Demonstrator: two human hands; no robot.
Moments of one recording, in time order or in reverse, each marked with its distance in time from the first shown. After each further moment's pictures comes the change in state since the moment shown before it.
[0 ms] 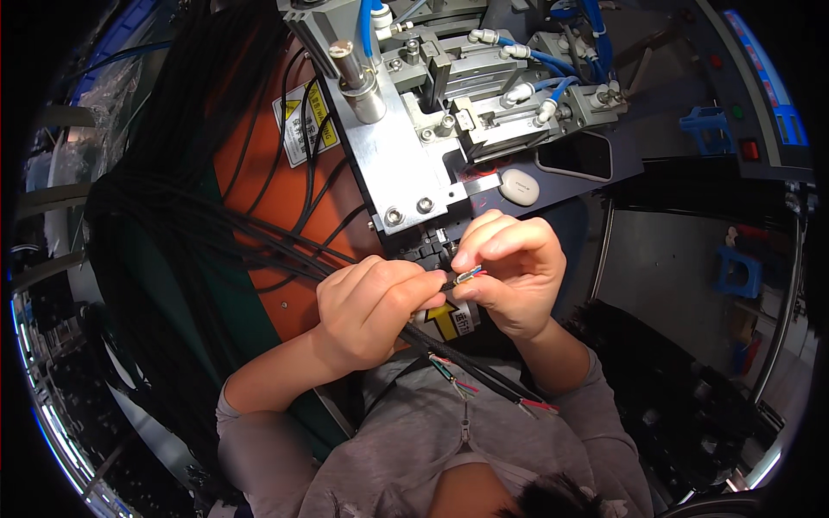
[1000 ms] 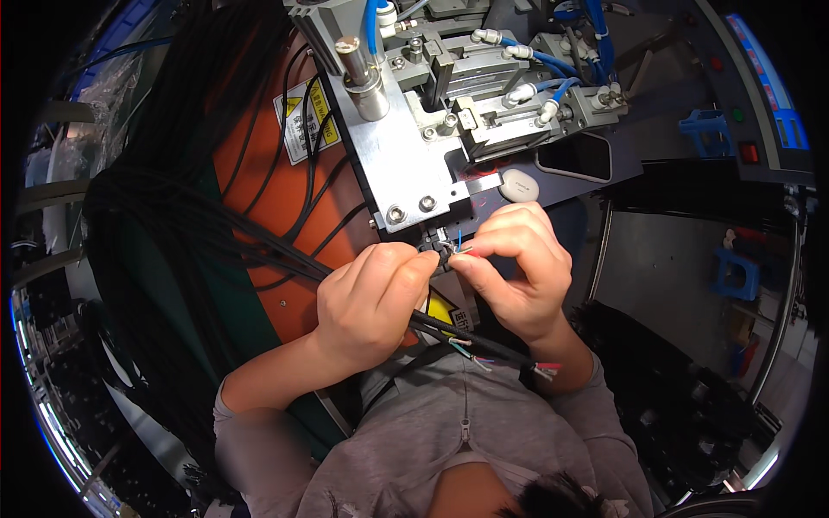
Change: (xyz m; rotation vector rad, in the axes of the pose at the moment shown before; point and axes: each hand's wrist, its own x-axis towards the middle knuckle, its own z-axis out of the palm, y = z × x) left_hand 0.001 0.003 0.003 0.153 -0.067 -0.060; right_hand 0.012 -0.019 -0.013 -0.969 -0.232 -0.225
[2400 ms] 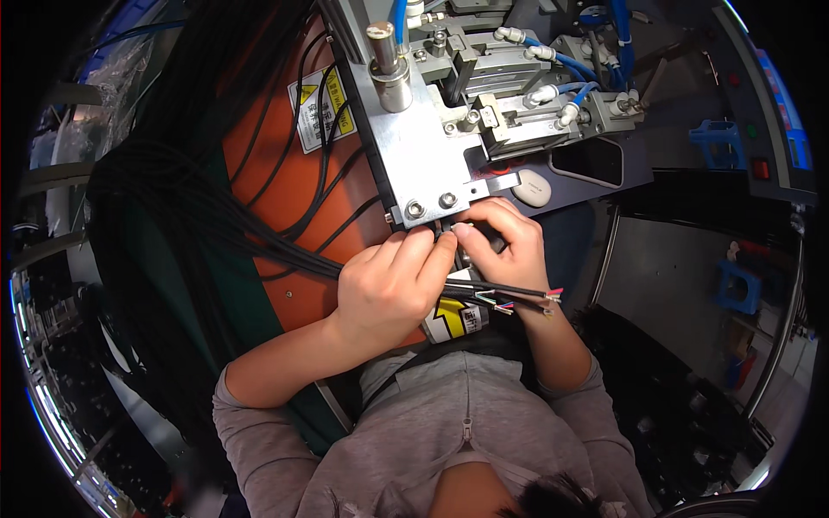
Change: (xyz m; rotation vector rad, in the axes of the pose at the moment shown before) left_hand -0.002 0.002 0.009 0.282 -0.198 -0.031; right_hand -0.018 0.034 0.020 0.009 -0.093 0.356
